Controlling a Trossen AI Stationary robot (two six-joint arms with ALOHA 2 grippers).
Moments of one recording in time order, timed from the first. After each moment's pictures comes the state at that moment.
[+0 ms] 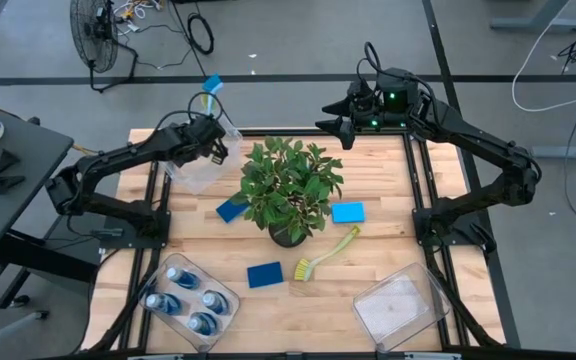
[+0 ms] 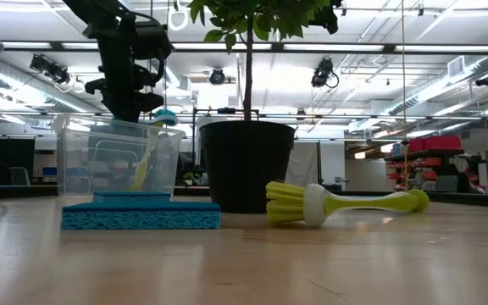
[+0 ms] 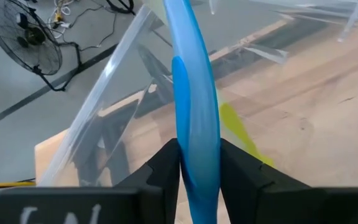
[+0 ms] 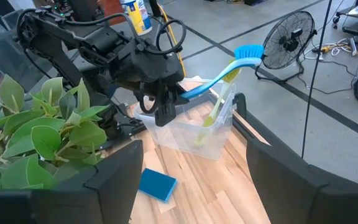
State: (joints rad) left arm 0.62 1.30 0.96 -0.76 -0.62 -0.35; right arm -0.47 1.32 1.48 -0.49 -0.23 0.20
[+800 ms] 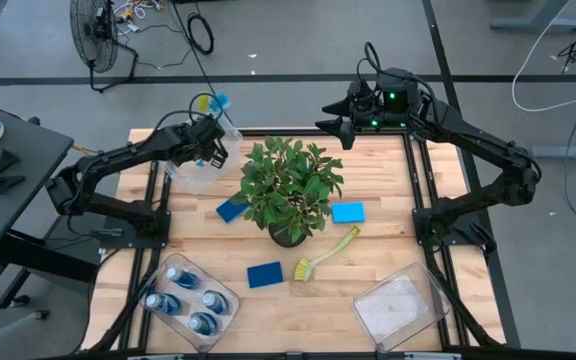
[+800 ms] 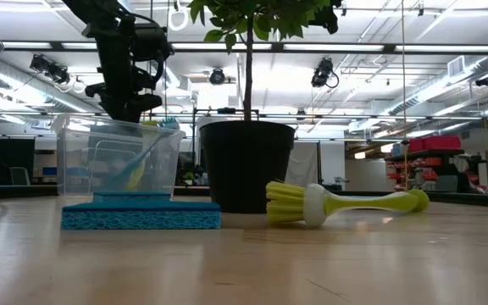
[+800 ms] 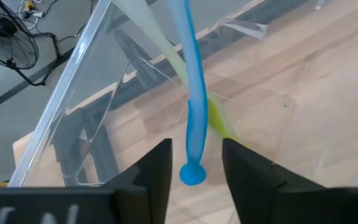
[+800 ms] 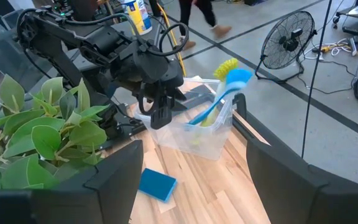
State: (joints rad) left arm 0.63 1.30 0.96 -0.79 -0.53 -0.32; right arm -0.47 1.32 1.48 -0.49 -0.23 0.20
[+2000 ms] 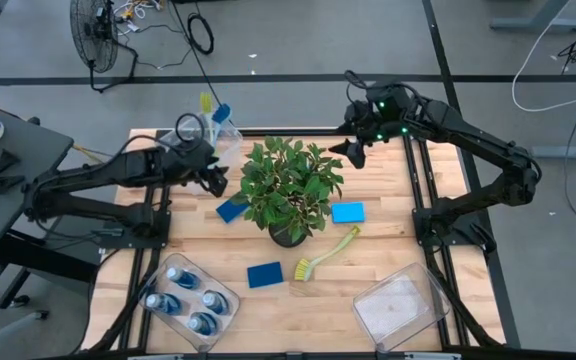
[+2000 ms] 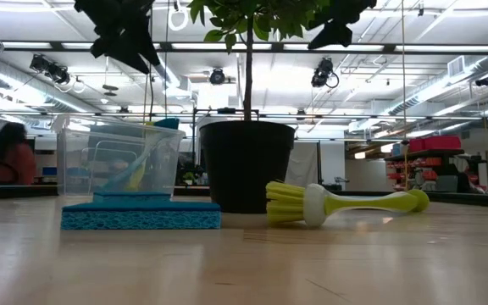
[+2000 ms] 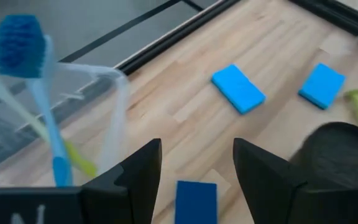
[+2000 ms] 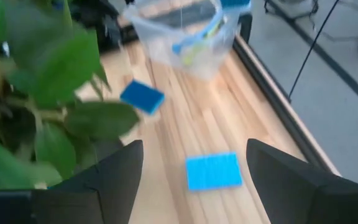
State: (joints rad) left arm 0.19 0.98 1.00 -0.75 -0.41 -0.45; right arm -0.47 1.32 1.48 -0.83 -0.25 -0.02
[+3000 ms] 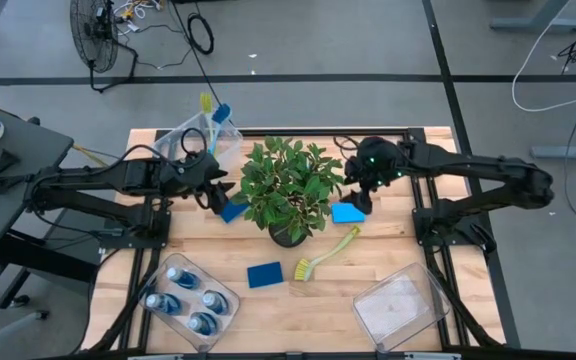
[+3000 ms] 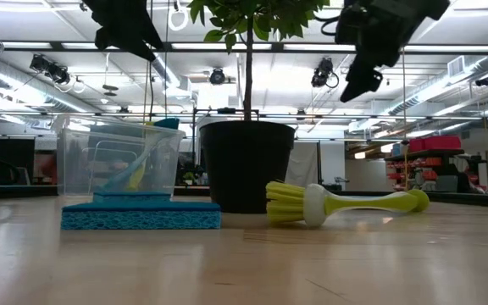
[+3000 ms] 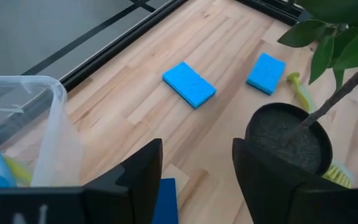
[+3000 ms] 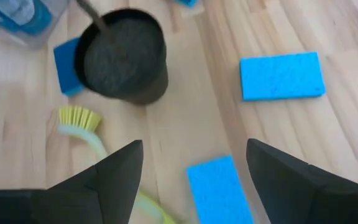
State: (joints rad) left arm 0.02 0.99 1.00 -0.70 -0.41 -0.47; right arm -0.27 1.17 0.98 -0.71 -0.23 0.05
